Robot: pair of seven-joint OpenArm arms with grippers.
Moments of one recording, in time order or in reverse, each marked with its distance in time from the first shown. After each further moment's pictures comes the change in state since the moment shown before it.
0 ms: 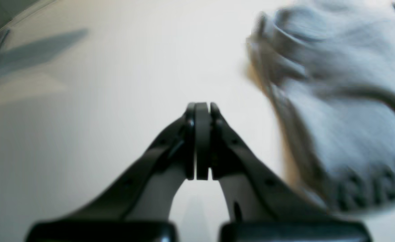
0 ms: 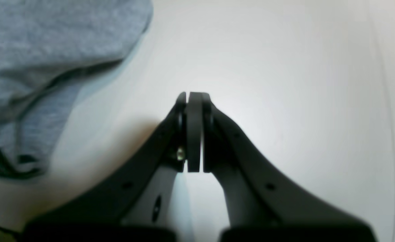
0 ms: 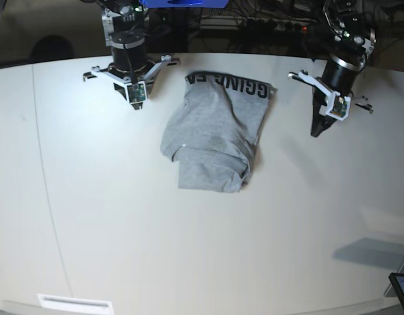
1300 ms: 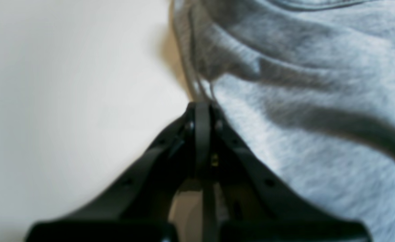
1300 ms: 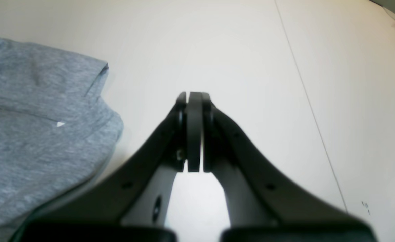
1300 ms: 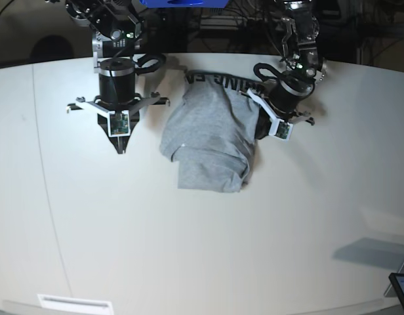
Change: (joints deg) left arm -11.0 5.7 17.4 -17.9 3.6 4.7 9.2; right arm 6.0 -0.6 5.6 0.8 -0.2 -0.1 8.0
